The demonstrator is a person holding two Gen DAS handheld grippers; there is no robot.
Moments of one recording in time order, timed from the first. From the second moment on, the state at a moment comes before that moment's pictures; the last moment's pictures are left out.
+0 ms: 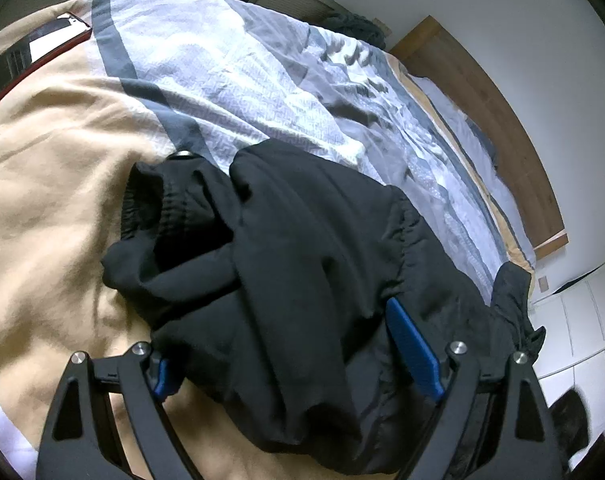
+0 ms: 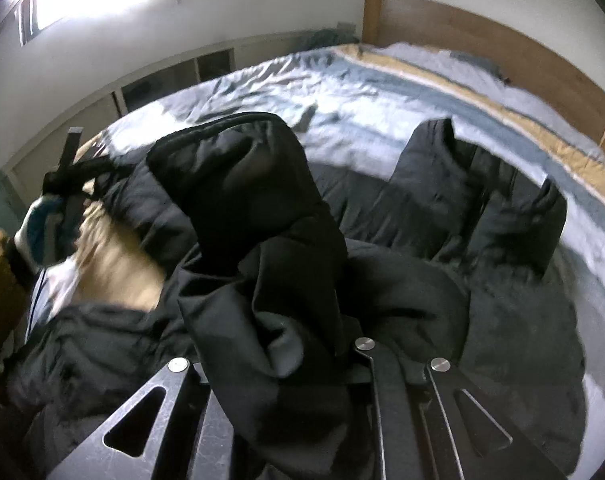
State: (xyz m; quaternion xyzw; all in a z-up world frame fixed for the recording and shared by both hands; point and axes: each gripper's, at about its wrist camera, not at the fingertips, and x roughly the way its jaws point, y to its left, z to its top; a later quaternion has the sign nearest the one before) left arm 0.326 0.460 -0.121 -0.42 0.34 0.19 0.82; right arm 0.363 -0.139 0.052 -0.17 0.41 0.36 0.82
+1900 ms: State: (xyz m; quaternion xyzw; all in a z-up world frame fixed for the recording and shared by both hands) left arm 0.424 -0.029 -0.068 -0.13 0.48 -0.04 0.86; right arm 0.429 -0.322 -0.015 -0.12 0.47 0.27 0.83
